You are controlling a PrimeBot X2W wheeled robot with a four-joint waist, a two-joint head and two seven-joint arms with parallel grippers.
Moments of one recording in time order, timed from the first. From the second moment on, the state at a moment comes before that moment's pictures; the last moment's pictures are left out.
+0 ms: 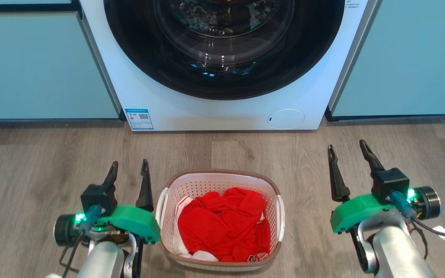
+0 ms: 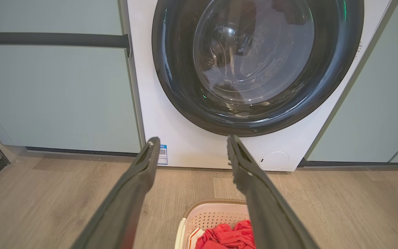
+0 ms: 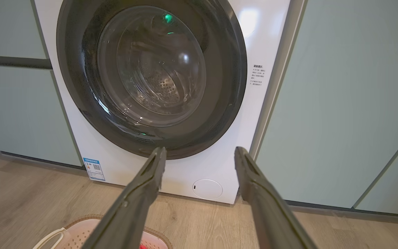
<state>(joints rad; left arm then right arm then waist) -0.13 0.05 -0.25 0.35 -0.24 0.11 -0.25 -0.14 -0.06 0.14 0.25 0.07 0.12 -0.25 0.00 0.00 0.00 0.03</state>
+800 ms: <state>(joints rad) -0.28 0.05 -0.26 0.54 -0.31 0.07 -0.25 -0.30 -0.07 0.19 0.41 0.13 0.12 -0.25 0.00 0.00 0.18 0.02</state>
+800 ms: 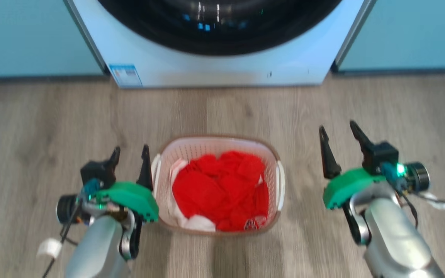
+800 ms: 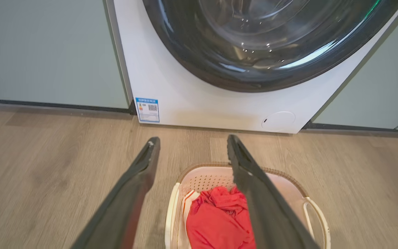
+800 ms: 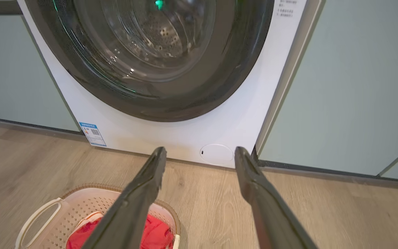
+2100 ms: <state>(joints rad) -0.91 0.06 -0.30 1.29 -0.21 -0.05 -0.19 -0.86 -0.07 0.66 0.97 0.66 0.12 -0.16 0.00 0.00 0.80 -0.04</state>
